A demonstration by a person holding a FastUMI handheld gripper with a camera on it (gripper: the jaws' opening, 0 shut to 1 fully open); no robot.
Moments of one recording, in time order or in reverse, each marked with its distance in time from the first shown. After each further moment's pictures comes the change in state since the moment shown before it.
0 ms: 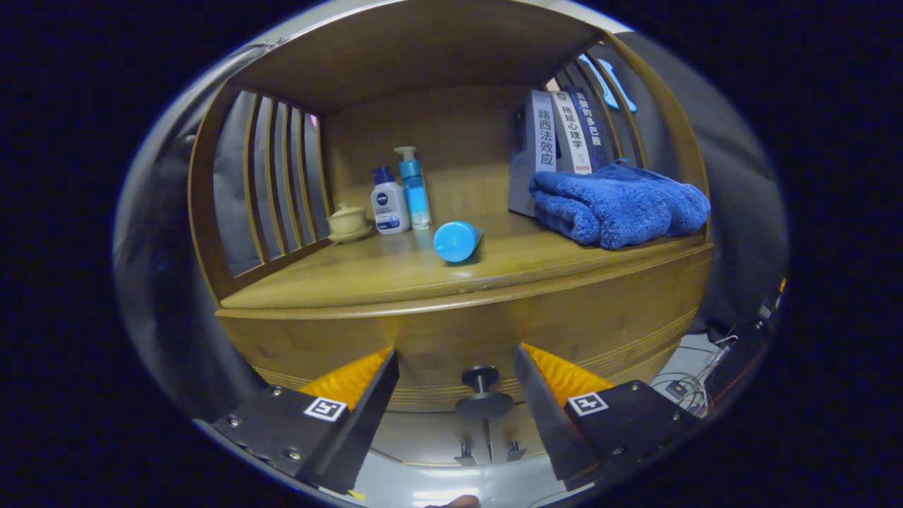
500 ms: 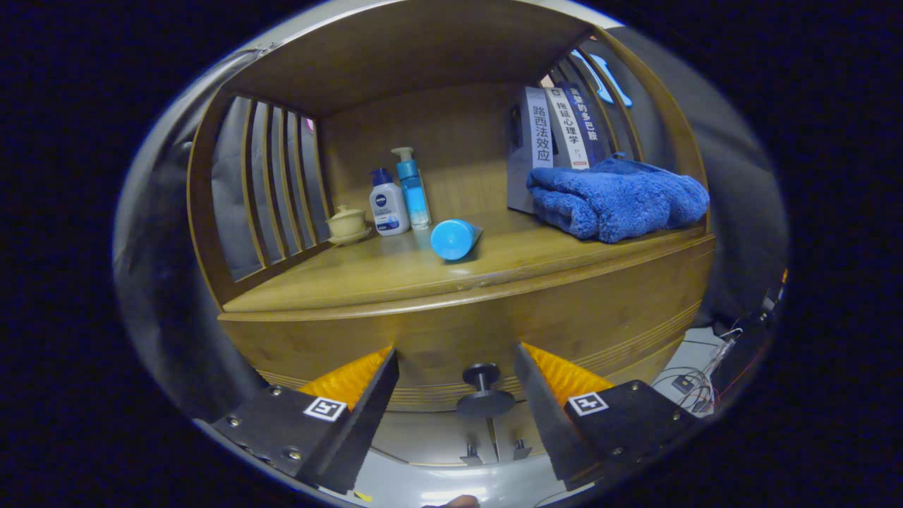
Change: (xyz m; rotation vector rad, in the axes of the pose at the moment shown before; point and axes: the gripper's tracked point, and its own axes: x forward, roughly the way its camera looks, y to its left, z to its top) arm 0.000 0.000 -0.002 0.031 -0.003 0.010
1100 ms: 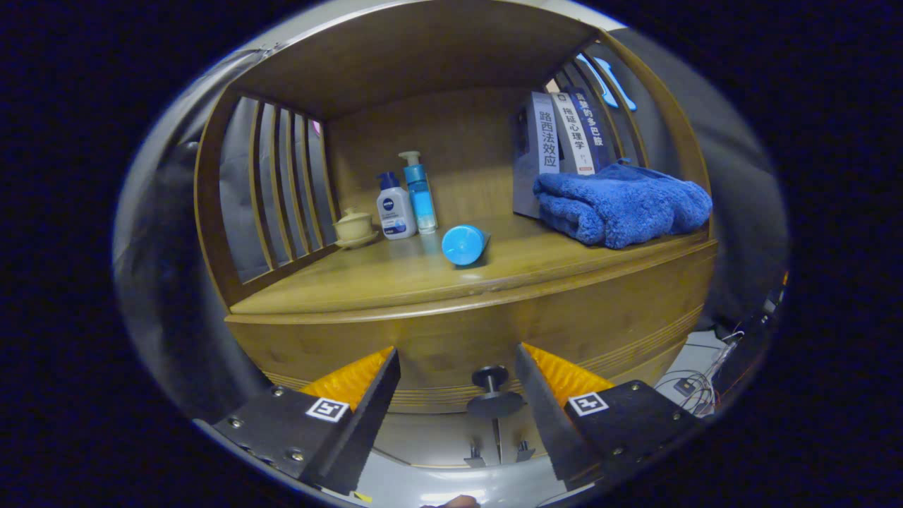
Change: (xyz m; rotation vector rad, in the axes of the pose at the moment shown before) arm -0.004 0.011 0.005 -0.013 -0.019 0.020
